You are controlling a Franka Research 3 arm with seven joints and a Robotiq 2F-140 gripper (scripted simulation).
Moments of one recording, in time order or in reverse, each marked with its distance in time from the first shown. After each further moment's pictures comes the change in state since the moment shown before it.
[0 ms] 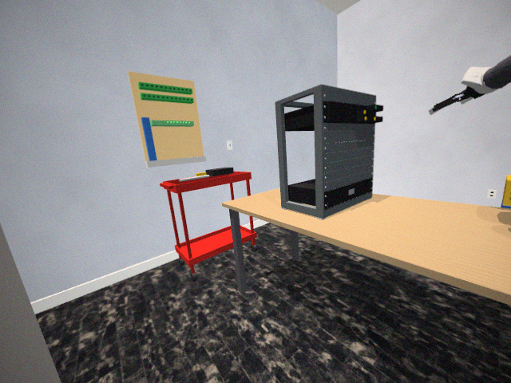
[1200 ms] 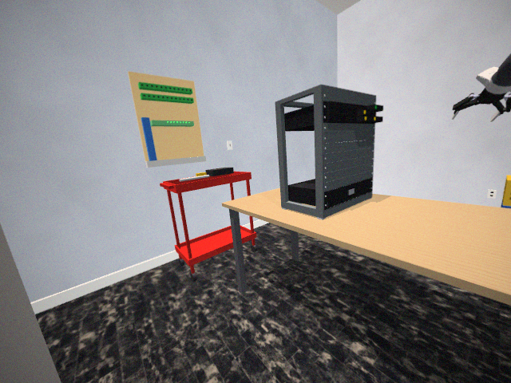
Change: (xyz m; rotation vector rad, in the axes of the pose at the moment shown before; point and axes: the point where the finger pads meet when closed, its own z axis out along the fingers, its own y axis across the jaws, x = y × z) arm -0.093 0.107 0.026 -0.239 -0.302 0.615
